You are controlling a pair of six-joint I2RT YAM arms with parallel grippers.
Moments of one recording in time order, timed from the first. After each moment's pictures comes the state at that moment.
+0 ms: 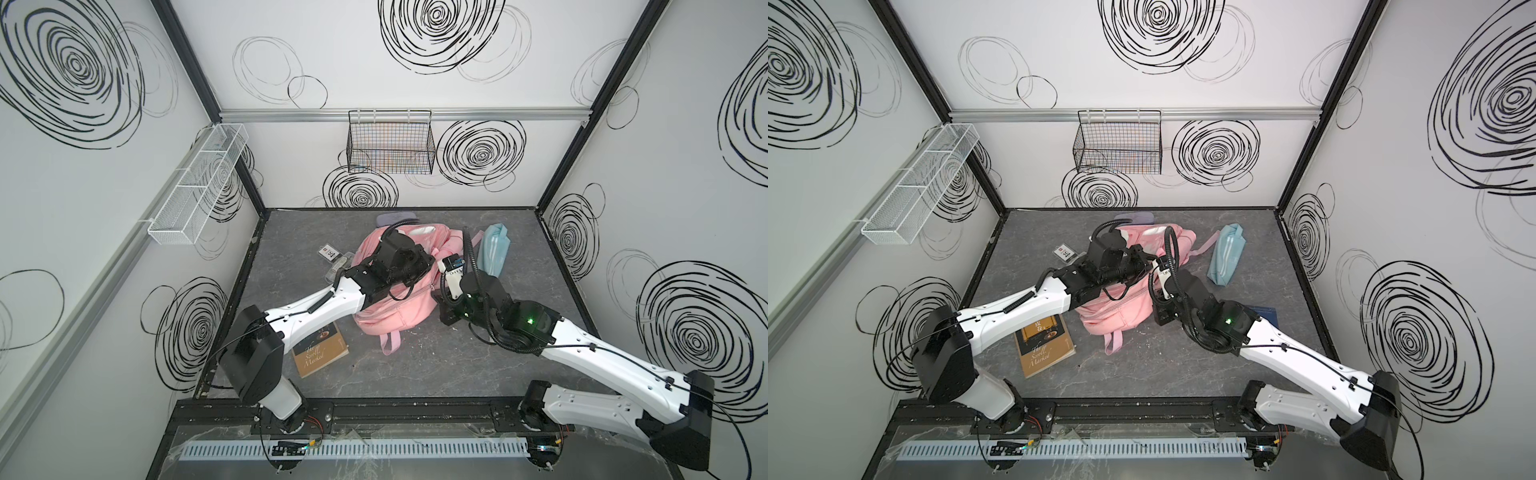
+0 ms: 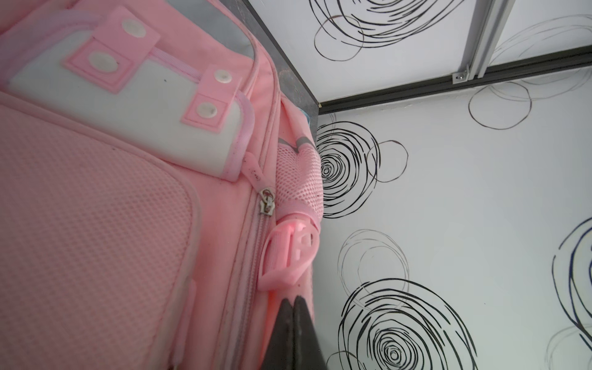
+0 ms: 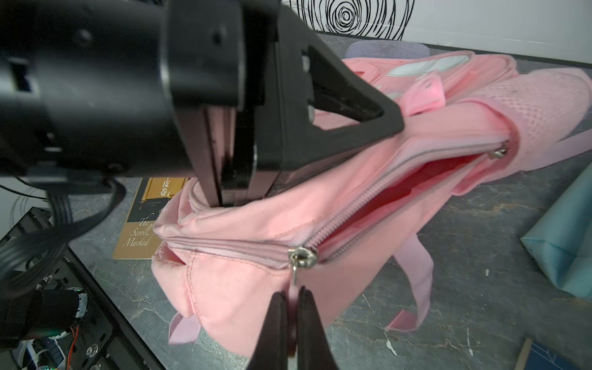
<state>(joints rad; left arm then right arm) -0.74 1.59 1.22 -0.03 0.09 -1.29 0.89 1.03 0.93 -0.51 0.11 0.39</state>
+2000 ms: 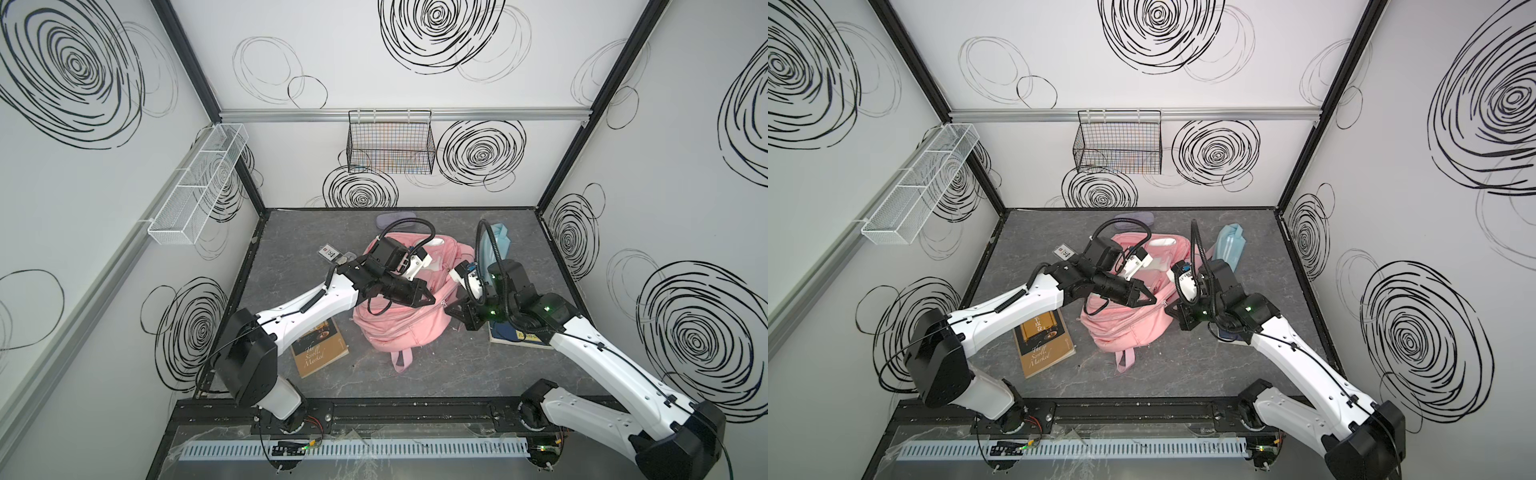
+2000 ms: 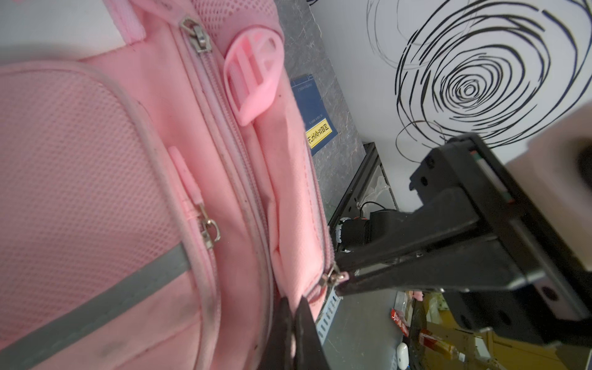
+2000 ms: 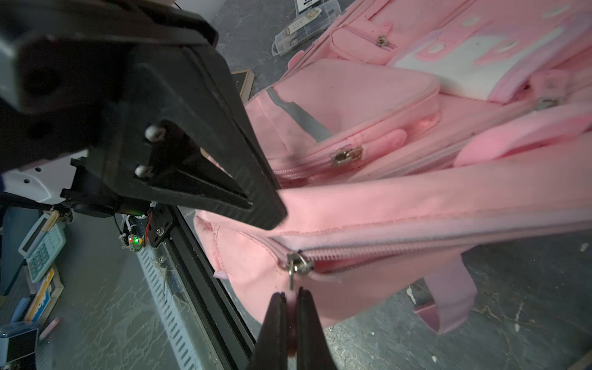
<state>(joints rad) -0.70 1.55 1.22 -0.44 0.67 -0.54 0.57 1.01 0.90 -0.69 -0.44 0.14</state>
